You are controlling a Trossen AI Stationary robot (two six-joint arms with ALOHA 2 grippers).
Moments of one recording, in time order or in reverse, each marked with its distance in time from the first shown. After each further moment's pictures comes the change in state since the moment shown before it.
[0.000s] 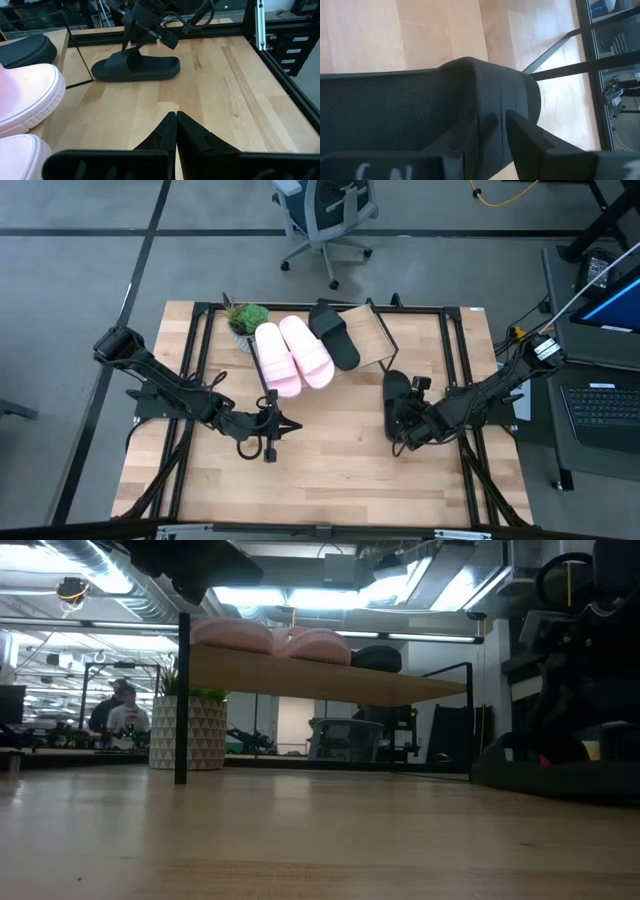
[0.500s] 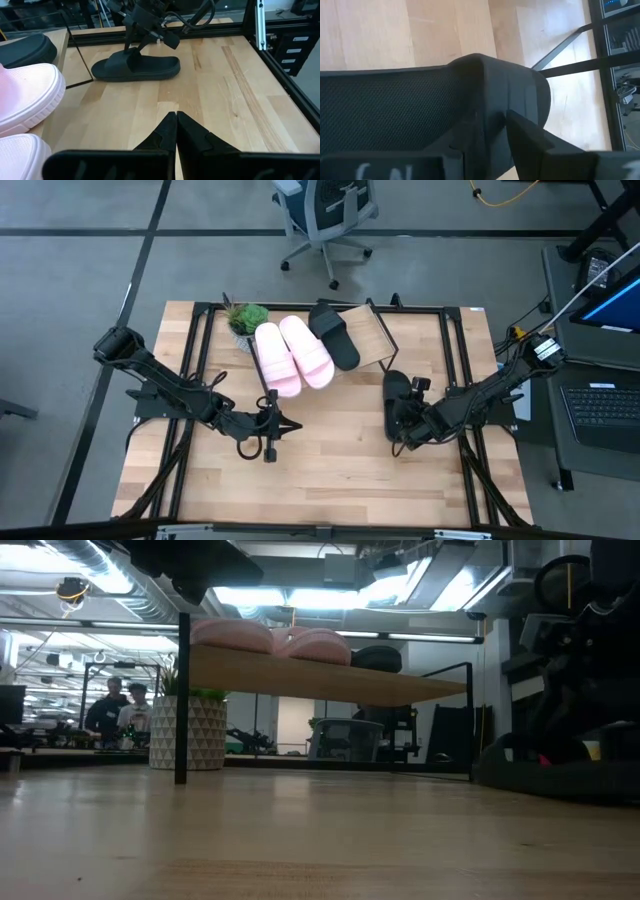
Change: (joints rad) left arm 0.000 0.000 0.000 -0.001 0.000 0.000; right arm -0.002 0.000 0.000 0.011 -0.044 0.002
